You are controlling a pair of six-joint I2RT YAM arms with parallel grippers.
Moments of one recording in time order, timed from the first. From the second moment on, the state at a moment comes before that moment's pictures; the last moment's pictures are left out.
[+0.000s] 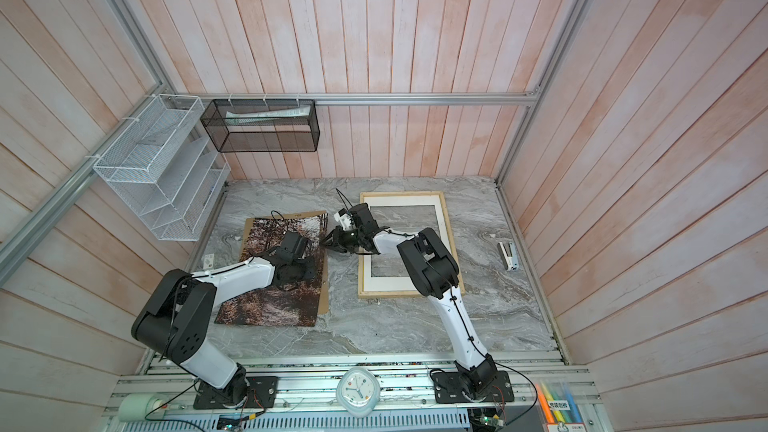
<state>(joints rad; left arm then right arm) -0.43 1.64 0.85 -0.29 -0.05 -0.54 0.65 2.38 1.61 0.14 -0.79 0.89</state>
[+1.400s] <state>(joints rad) -0.54 1.49 1.06 -0.53 -0.20 -0.54 0.65 2.28 1.58 0.23 -0.82 1.04</state>
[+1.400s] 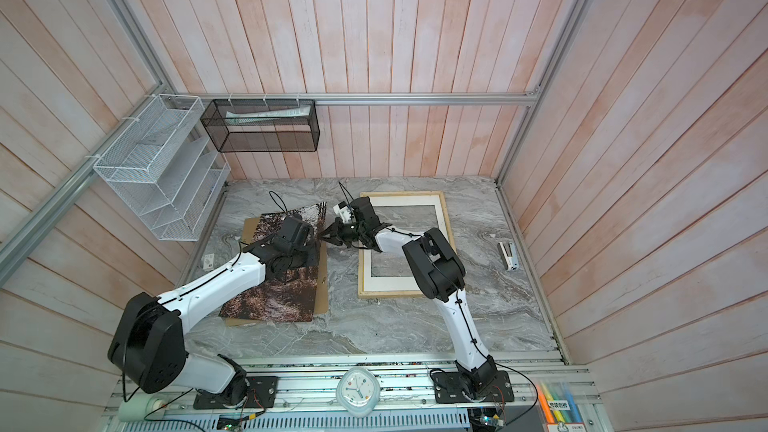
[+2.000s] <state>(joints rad) -0.72 1.81 1.34 -0.86 -0.55 -0.62 0.64 2.24 1.58 0.21 -0.81 1.04</state>
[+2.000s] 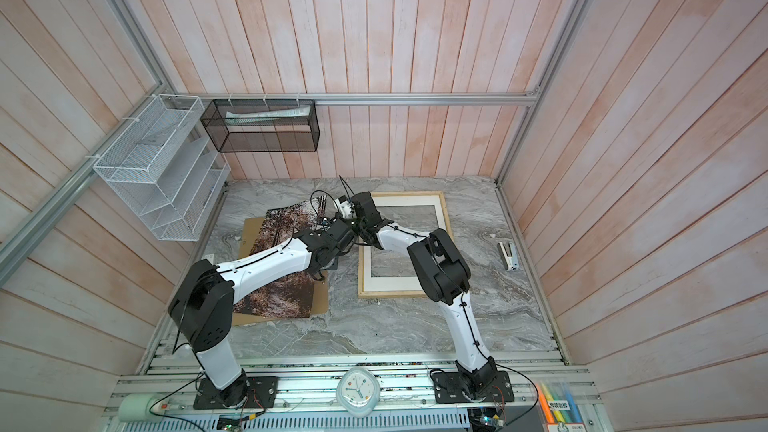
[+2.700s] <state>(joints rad) -0.74 1.83 1.35 -0.93 -0.64 -0.64 0.64 2.24 1.55 0.22 -0.81 1.05</state>
